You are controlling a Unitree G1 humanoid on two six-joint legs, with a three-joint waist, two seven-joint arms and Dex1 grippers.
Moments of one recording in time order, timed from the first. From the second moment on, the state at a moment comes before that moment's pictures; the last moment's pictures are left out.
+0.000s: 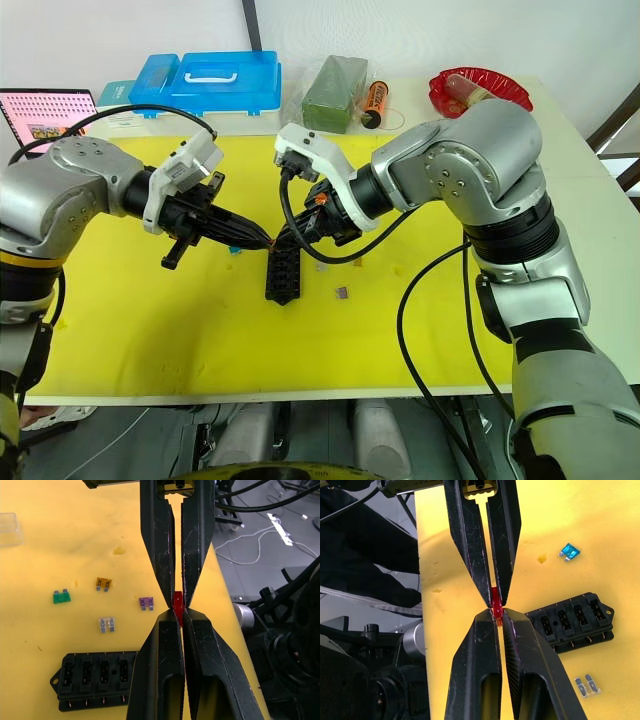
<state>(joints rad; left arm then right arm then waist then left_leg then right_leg) -0.91 0.86 -0.25 -0.11 -0.60 0.85 -1.45 -1.21 -0.58 0.30 -0.17 0.83 1.54 0.88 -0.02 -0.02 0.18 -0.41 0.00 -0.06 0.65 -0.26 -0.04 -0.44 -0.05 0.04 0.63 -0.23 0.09</state>
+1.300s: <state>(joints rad) -0.45 0.98 -0.15 -0.26 -0.43 0.62 -1.28 -0.81 -0.58 0.41 -0.27 0.51 0.74 1.06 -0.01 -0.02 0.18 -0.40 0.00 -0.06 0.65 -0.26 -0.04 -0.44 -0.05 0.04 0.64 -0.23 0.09</state>
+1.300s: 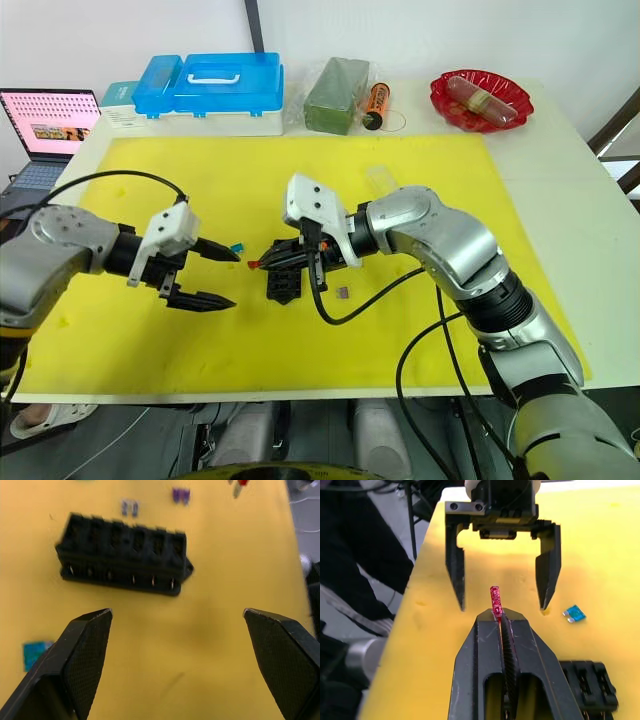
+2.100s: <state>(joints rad) -0.44 0.88 -0.18 -0.26 -0.34 0.56 -1.19 -0.75 -0.56 0.48 -0.17 0.29 0.64 1.12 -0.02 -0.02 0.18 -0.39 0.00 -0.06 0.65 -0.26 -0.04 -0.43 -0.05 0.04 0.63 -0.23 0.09</state>
